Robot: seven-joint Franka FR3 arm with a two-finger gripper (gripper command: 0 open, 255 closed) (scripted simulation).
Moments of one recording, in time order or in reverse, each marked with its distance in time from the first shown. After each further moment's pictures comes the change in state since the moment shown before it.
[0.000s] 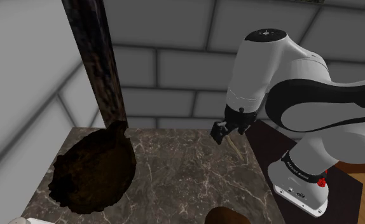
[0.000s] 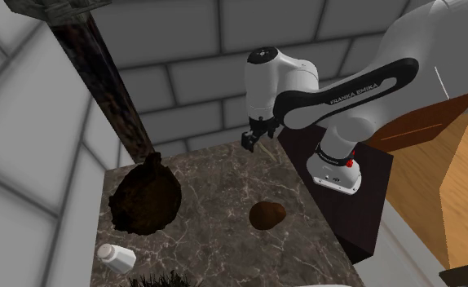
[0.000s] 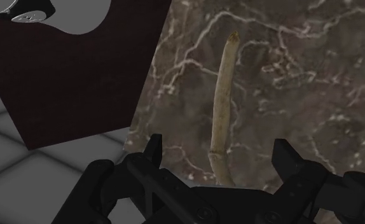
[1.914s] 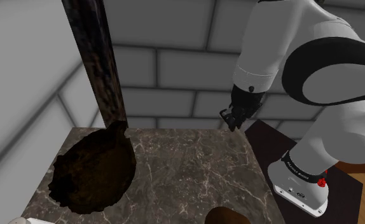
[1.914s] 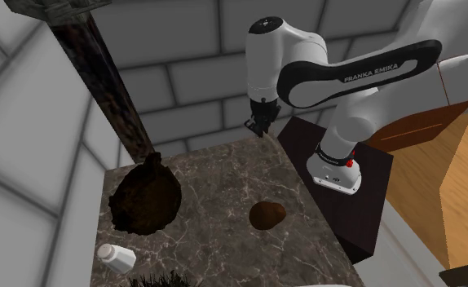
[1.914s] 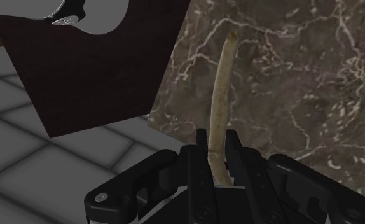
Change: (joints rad) arm -0.005 -0.086 -0.078 0.106 -0.054 -0.191 -0.012
